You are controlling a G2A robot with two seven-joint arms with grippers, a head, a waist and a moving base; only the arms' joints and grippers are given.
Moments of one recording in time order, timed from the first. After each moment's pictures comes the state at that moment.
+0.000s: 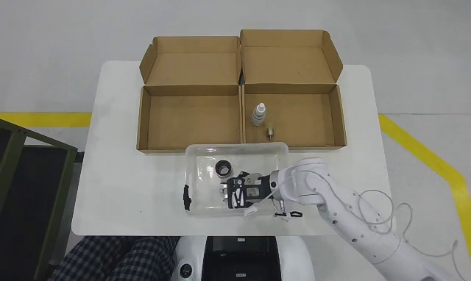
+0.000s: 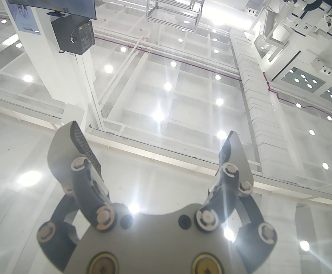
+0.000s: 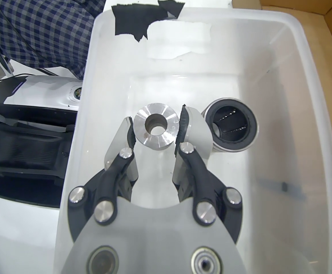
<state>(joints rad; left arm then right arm) -0.11 -0.30 -0.54 -1.19 3.07 0.29 0.07 -1.00 -1.11 0.79 -1.71 -1.21 -0.89 0.43</state>
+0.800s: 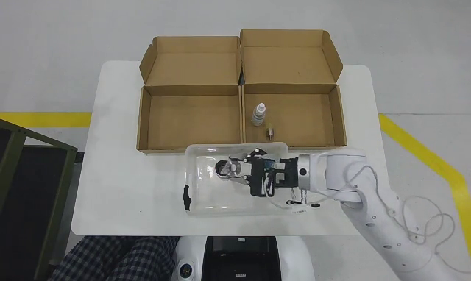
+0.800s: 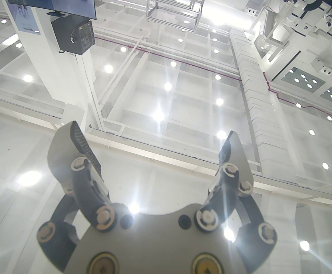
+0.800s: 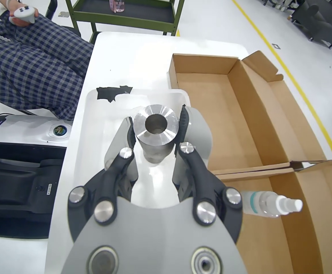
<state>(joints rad) -0.11 -0.30 -0.54 -1.19 3.07 0.29 0.07 -1.07 -1.06 1.04 -1.94 -1.14 -0.89 0.34</state>
